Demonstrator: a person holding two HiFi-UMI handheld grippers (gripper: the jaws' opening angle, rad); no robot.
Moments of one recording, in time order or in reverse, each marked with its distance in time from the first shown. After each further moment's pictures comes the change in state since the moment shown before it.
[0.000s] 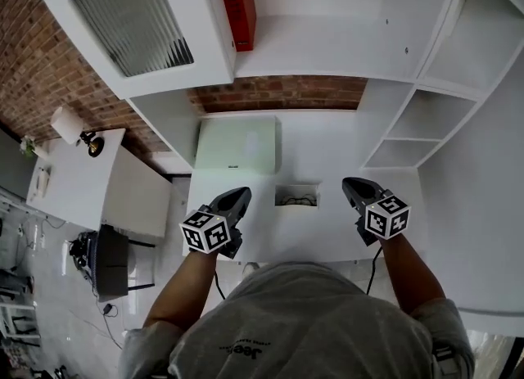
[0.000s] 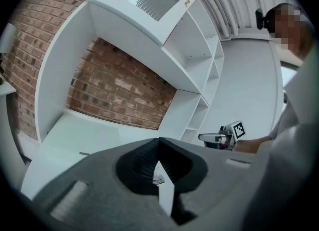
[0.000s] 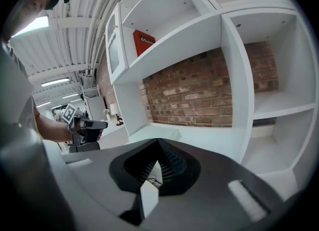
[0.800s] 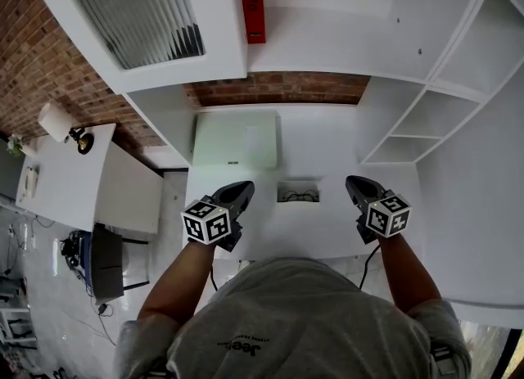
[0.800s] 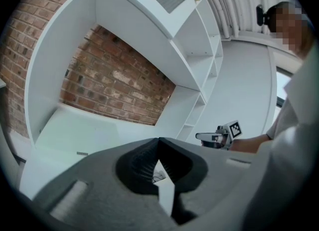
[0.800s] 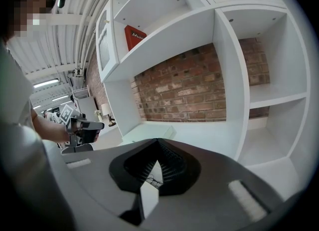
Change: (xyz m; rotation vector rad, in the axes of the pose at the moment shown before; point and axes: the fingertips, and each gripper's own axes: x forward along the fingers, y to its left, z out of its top) left arm 0.010 0.028 -0.004 -0.011 0.069 -0.091; right arm 0.016 -0.004 -0.013 0.064 0.011 -0.093
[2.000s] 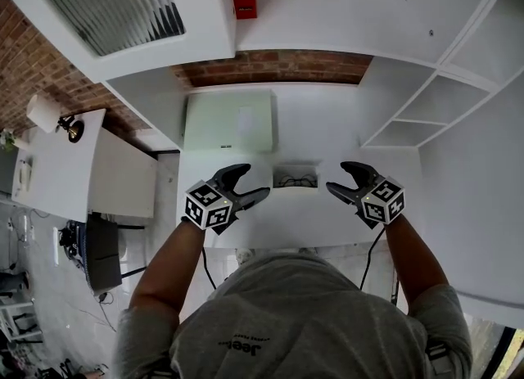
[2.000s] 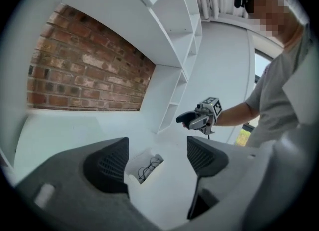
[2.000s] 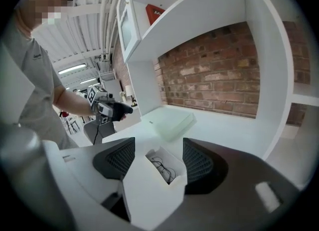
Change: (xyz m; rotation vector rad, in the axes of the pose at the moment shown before) left arm 0.034 -0.009 -0.043 0.212 0.194 -0.202; right arm 0.029 0.019 -0.046 -0.189 0.172 0.260
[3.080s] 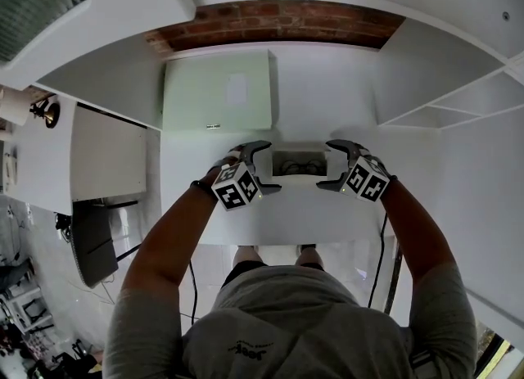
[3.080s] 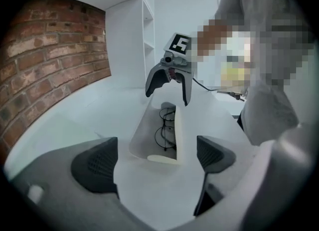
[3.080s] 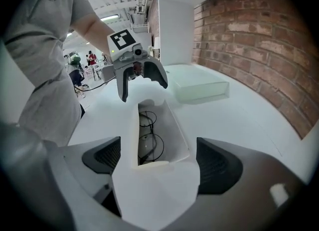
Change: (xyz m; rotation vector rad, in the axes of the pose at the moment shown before) left arm 0.116 0.055 -0.137 0.546 0.472 -0.138; right arm 0.122 -0.035 -0.128 -0.449 0.428 0.196
